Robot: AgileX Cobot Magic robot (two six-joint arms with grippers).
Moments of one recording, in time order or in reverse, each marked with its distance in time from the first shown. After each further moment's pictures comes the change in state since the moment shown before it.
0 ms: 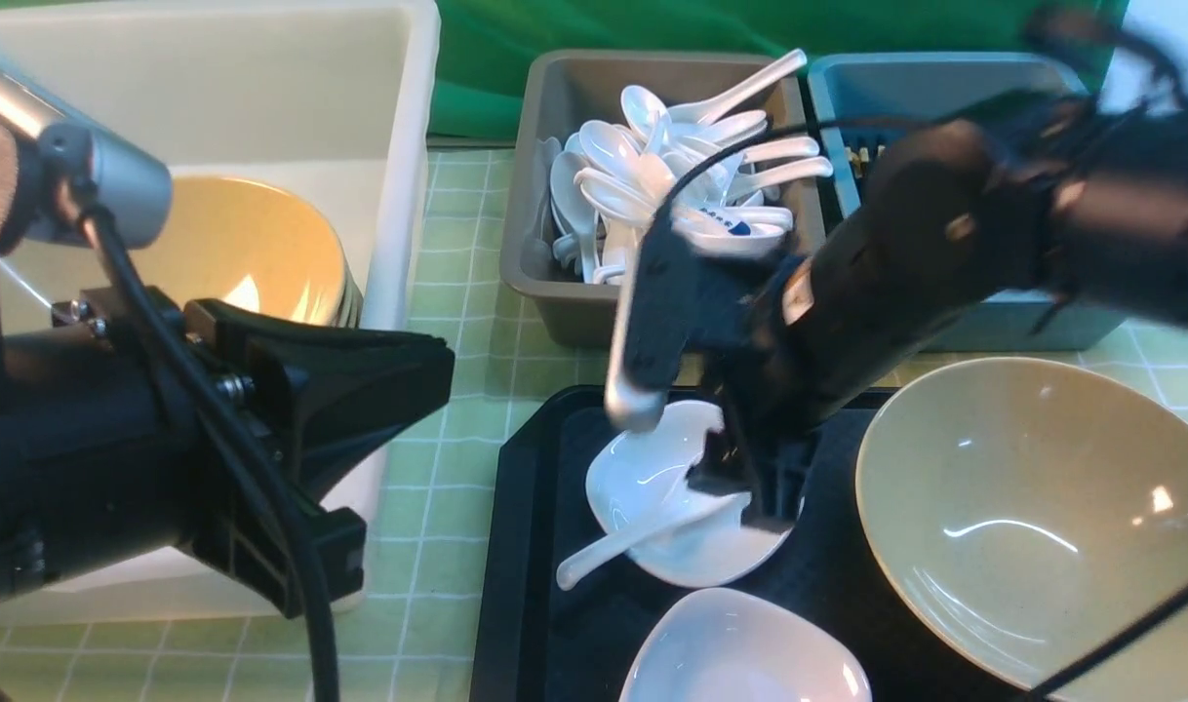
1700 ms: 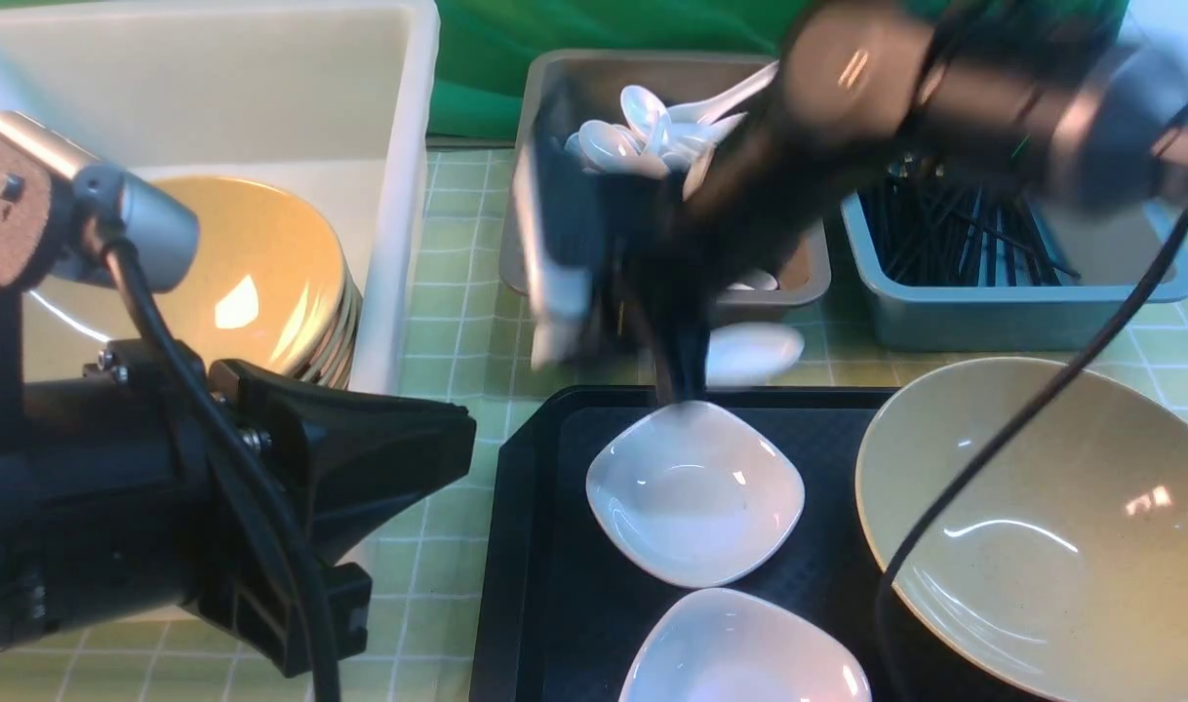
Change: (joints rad) right arm -0.122 0.170 -0.411 0.342 0.084 -0.173; left arm 0.000 0.000 0.000 -0.094 0.086 0.000
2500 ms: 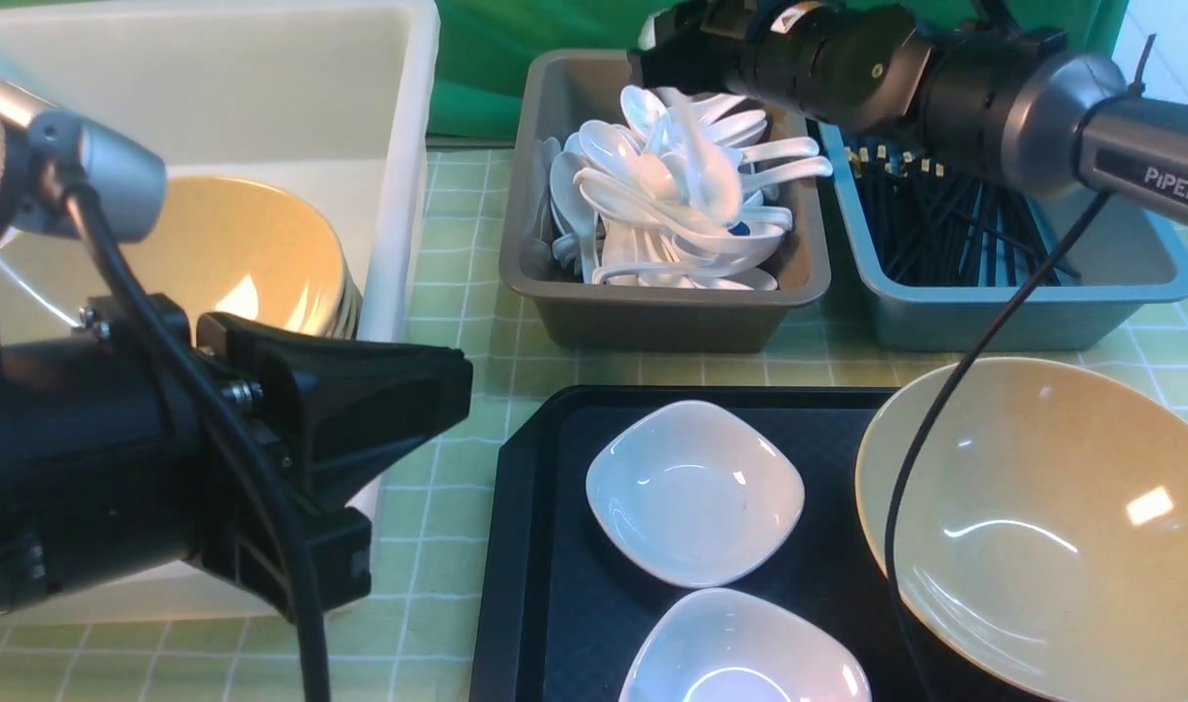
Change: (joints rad) right arm -0.127 0.206 -0.063 0.021 -0.866 0.643; left arm 0.000 0.000 0.000 0.000 -0.072 0.000
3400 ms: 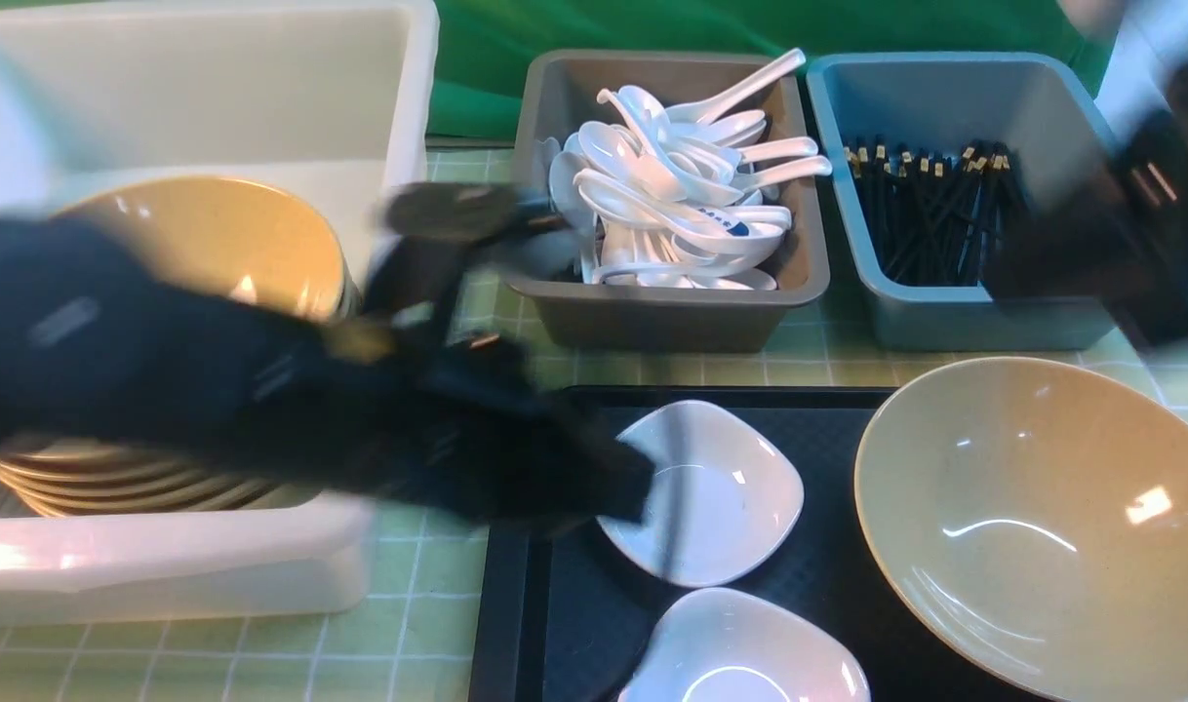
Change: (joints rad) right arm -0.060 -1.004 0.556 -0.155 1.122 -0.043; left arm 0.000 0.560 -0.219 -0.218 0.184 0.112
